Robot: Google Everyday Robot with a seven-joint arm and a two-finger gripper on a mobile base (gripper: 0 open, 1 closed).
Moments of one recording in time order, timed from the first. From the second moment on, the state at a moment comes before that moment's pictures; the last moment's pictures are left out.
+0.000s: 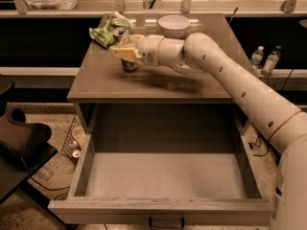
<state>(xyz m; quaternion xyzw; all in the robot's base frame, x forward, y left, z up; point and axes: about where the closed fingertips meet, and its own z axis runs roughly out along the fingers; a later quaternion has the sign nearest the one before) 0.739 0.096 0.891 -0.42 0.60 0.36 0.58</state>
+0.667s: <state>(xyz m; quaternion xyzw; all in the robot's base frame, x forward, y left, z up) 0.739 0.101 0.902 -0.42 0.59 0.36 0.58</state>
